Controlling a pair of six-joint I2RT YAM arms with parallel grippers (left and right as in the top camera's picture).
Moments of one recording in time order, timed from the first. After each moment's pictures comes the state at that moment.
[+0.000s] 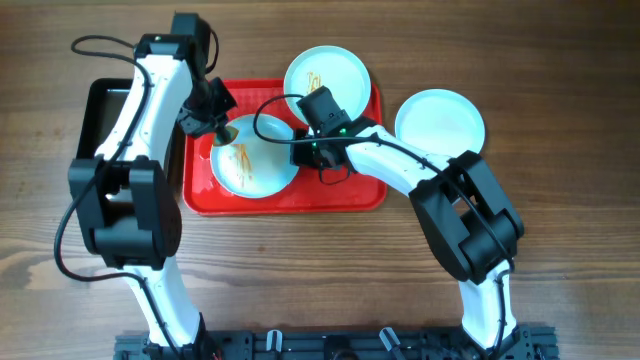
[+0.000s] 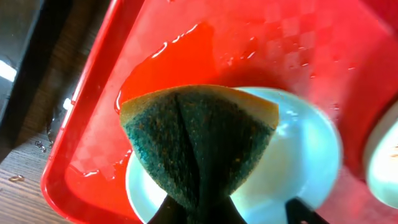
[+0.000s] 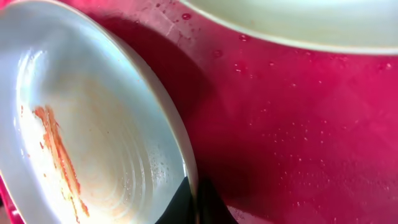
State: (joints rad) left arm -0.07 2.06 1.73 -1.18 0.04 -0.65; right arm 0.63 2.13 1.39 -0.36 -0.23 0.78
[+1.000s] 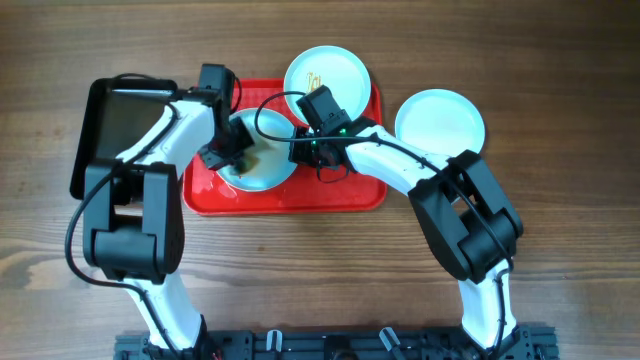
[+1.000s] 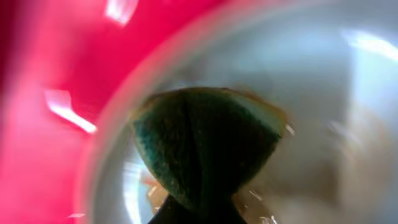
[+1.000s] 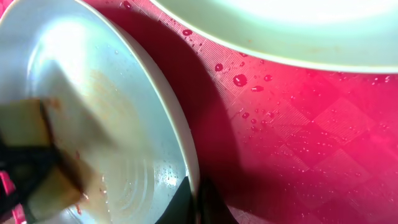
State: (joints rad) left arm -0.13 2.00 1.31 -0.78 -0.02 -0.67; right arm 0.63 2.13 1.39 -0.33 -0.22 0.81
